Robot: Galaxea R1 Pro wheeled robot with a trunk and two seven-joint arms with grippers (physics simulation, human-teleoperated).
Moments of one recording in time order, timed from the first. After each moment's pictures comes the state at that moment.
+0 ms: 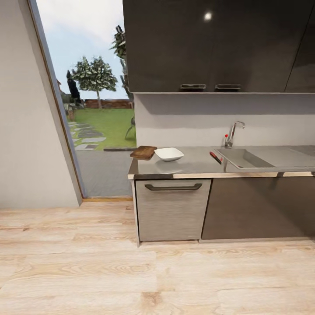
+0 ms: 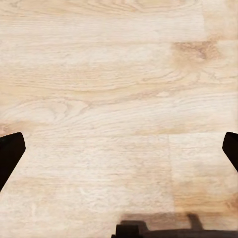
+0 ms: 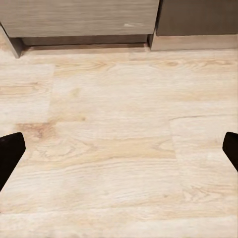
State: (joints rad) left arm 0.00 0.04 0.00 -0.60 0.00 -0.09 0.00; right arm 0.00 0.00 -0.01 -0.61 0.00 -0.40 -0.02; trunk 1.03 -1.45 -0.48
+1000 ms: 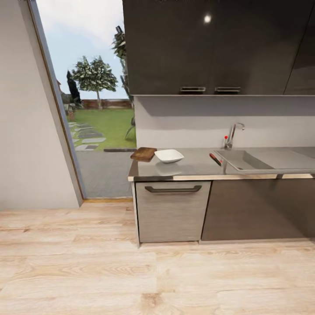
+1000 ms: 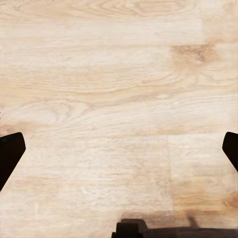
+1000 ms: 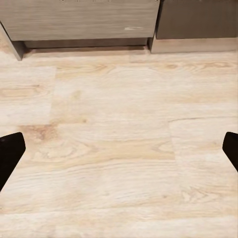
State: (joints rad) left arm 0.00 0.04 0.00 -0.60 0.00 -0.09 0.00; right arm 0.00 0.00 -0.01 -0.61 0.00 -0.40 -0.02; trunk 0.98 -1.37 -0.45
